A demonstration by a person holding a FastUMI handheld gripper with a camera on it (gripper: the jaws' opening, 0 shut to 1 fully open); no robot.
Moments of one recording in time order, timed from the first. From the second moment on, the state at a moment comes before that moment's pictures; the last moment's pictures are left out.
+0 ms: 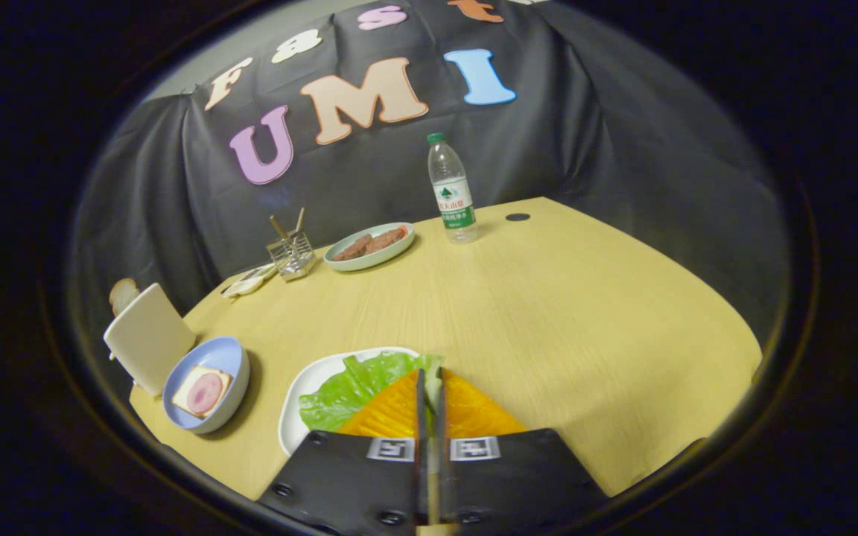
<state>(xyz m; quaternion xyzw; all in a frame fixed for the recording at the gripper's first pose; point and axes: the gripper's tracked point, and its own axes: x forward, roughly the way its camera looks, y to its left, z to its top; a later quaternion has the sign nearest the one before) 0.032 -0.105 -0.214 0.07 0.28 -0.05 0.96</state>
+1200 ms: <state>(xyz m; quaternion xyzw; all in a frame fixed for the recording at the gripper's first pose) 0.027 0.031 -0.118 0.08 0.17 0.06 0.98</state>
